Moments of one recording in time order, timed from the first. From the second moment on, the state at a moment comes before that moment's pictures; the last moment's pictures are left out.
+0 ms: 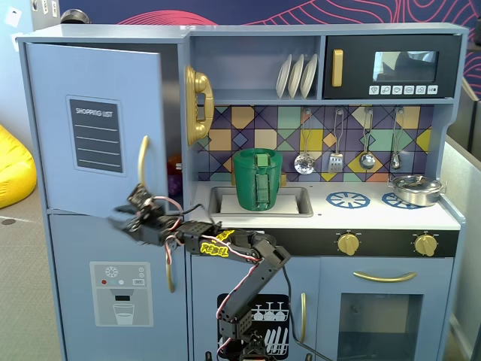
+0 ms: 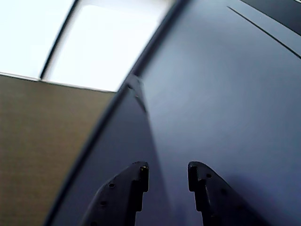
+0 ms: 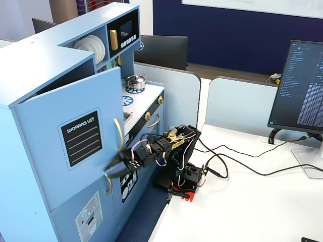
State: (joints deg) arm -56.9 124.5 127.5 -10.9 -121.5
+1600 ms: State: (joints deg) arm 0.4 181.9 171.4 78.0 -91.8
